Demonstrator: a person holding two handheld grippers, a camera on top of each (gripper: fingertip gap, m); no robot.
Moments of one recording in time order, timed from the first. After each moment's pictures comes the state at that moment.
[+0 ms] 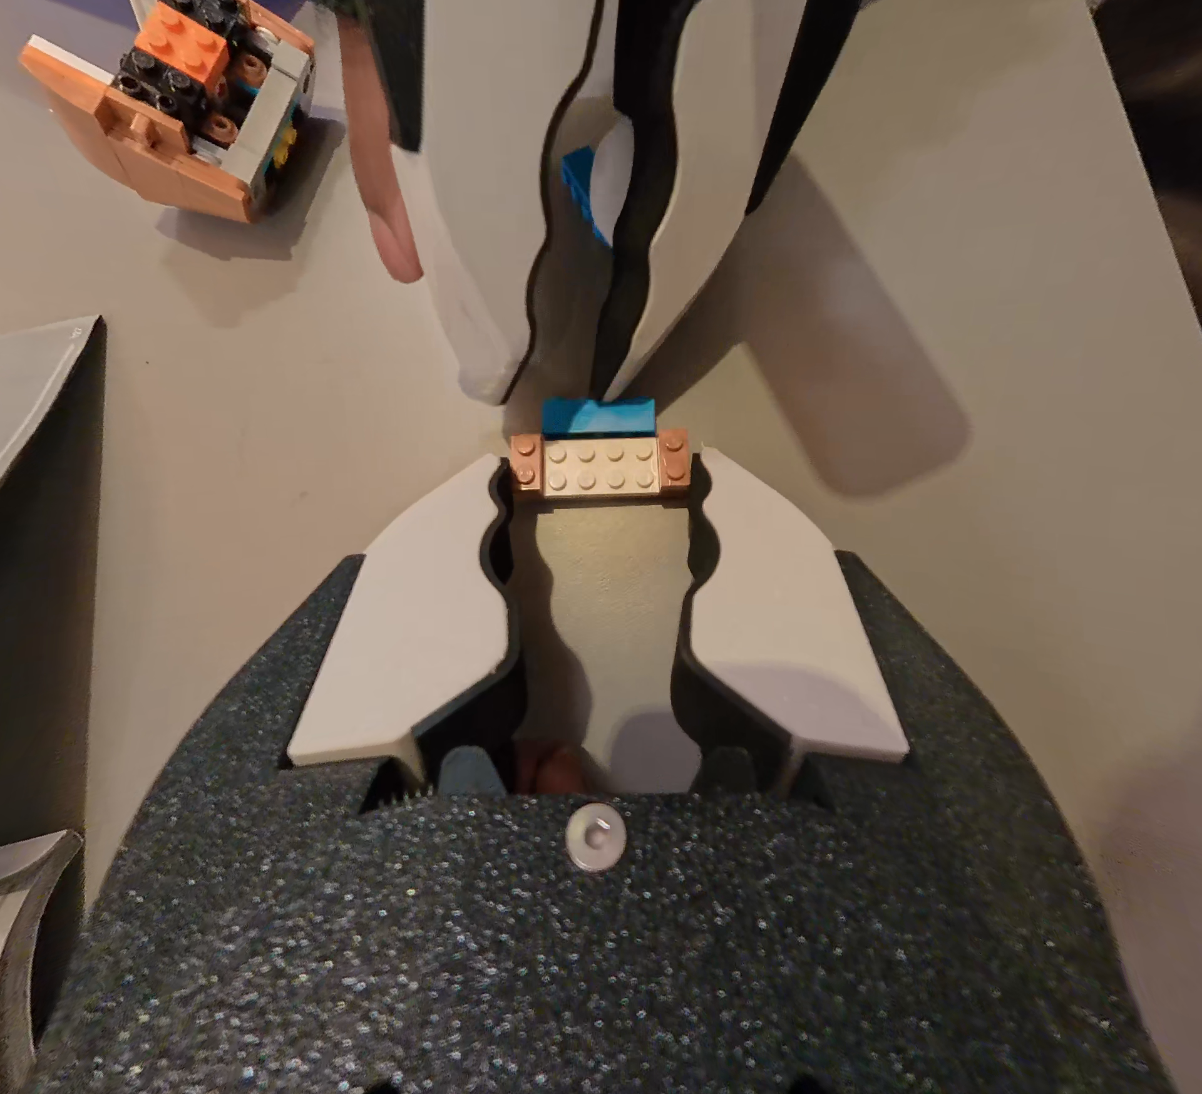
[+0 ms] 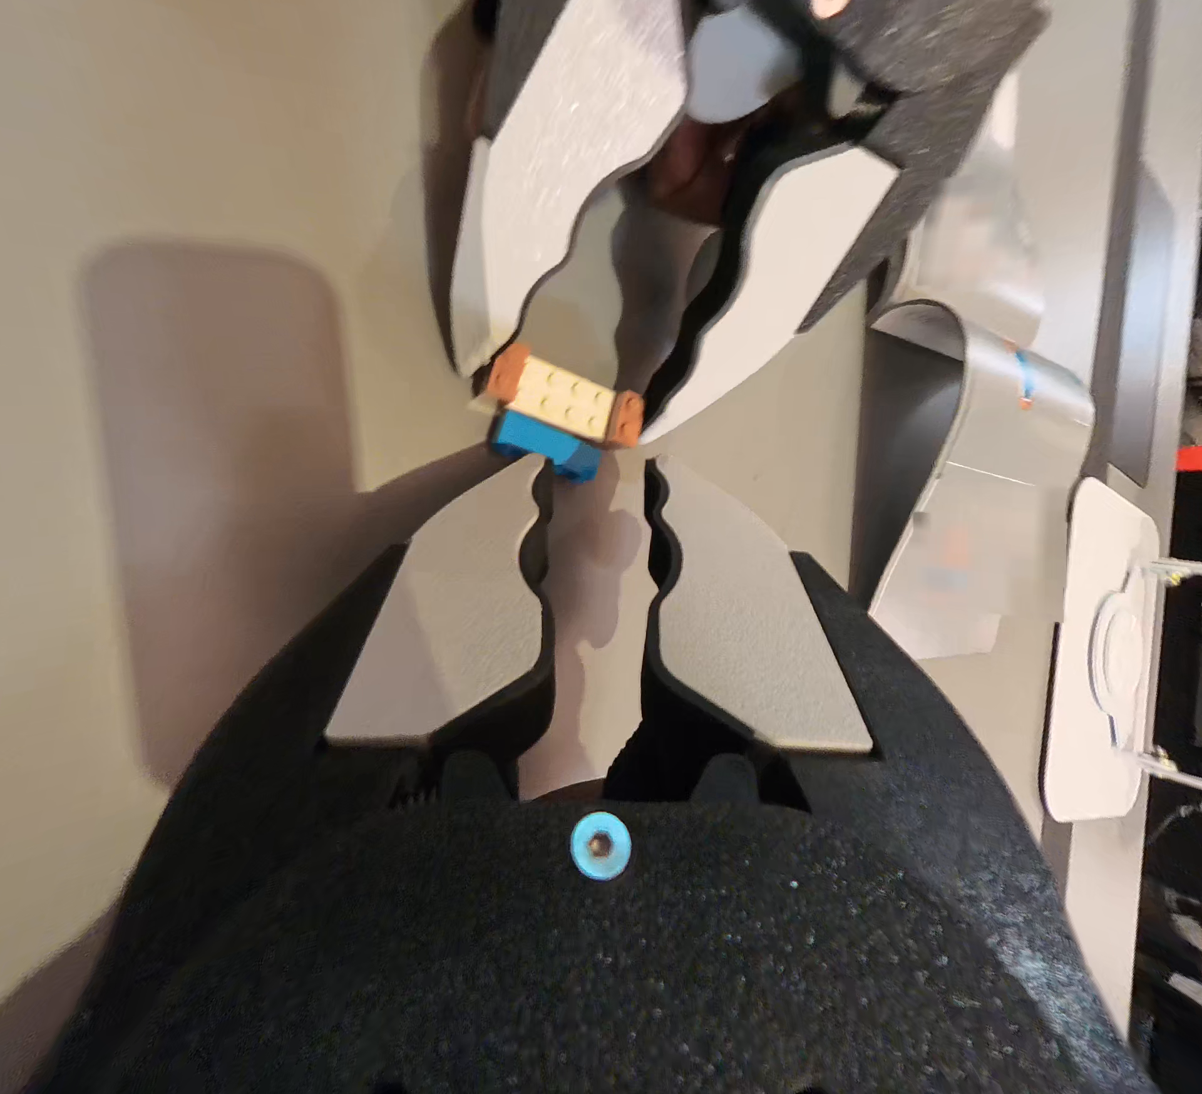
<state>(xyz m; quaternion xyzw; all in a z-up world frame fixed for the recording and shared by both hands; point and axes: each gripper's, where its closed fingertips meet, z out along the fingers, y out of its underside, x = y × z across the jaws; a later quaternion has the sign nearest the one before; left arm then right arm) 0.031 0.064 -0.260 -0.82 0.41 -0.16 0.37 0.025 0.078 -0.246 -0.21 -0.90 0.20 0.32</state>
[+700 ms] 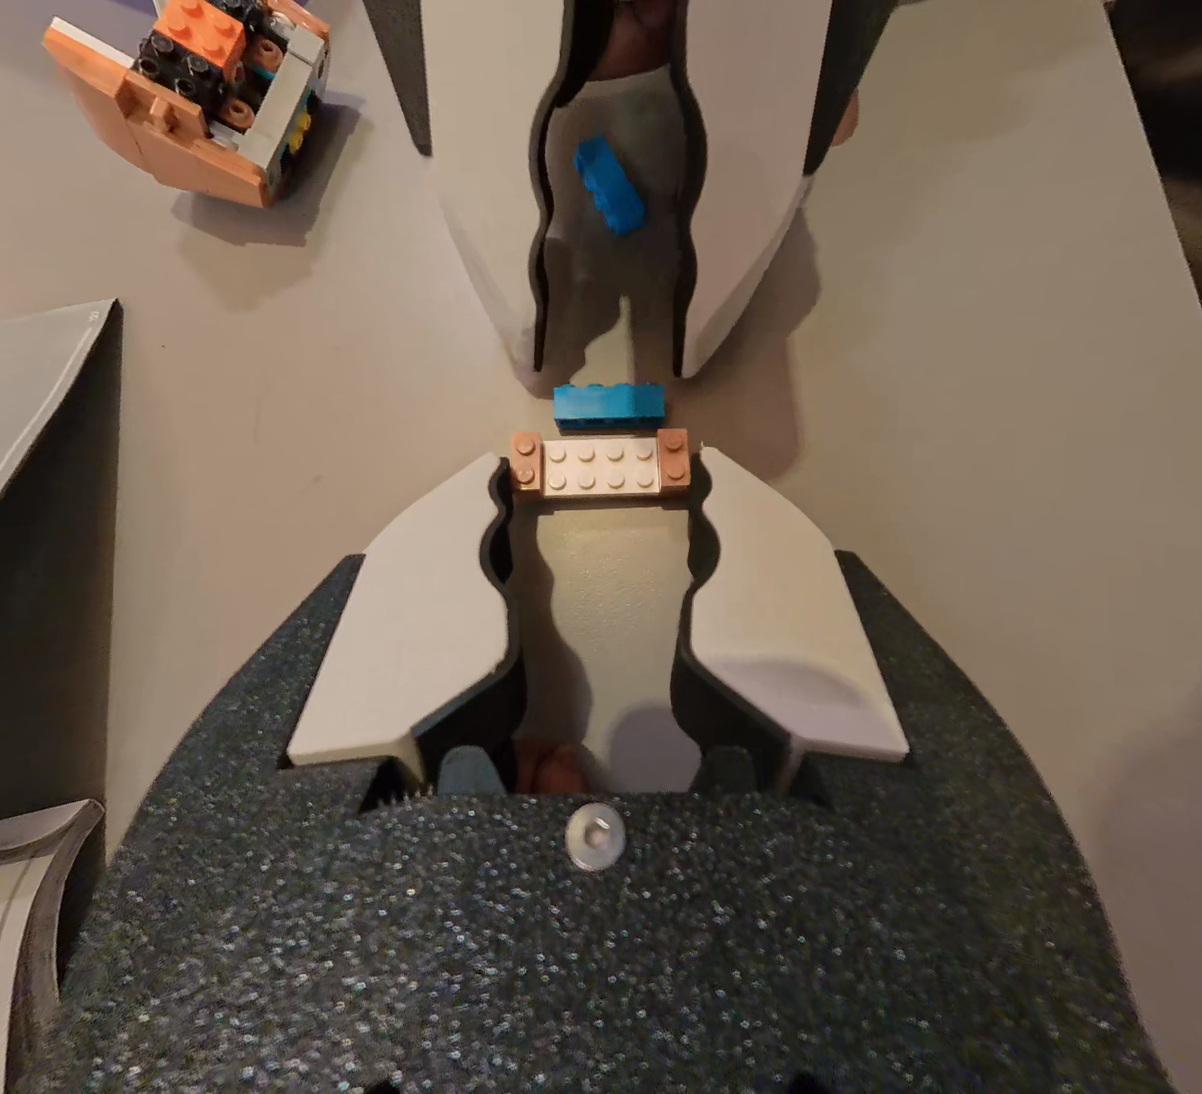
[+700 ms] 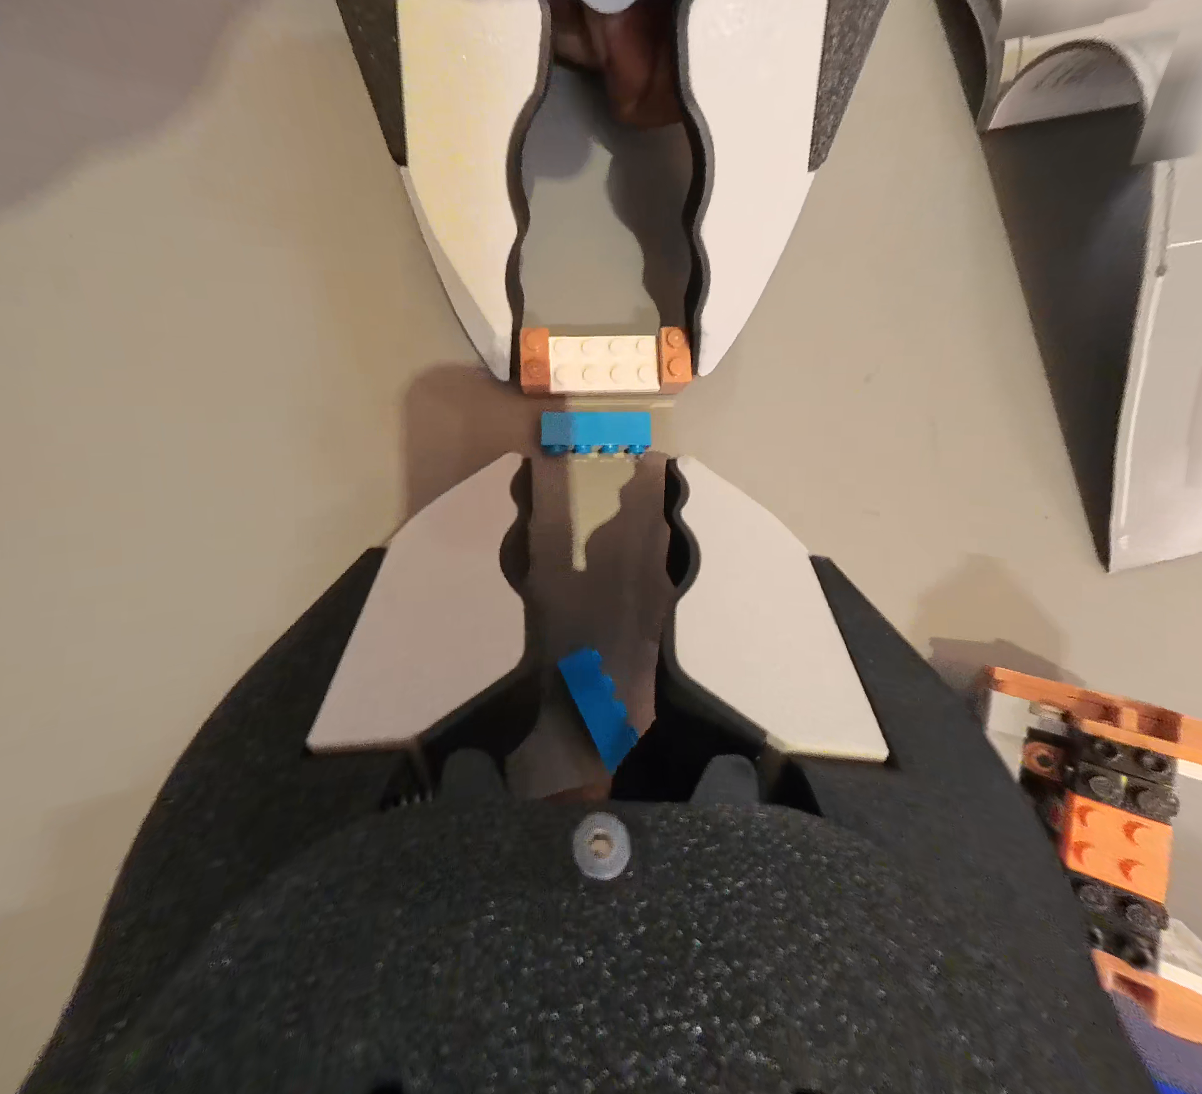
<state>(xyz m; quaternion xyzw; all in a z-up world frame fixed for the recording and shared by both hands) 0.026 0.063 -0.259 -0.82 0.40 -0.15 0.36 0.040 0.074 -0.258 -0.40 -0.85 0.28 0.18</state>
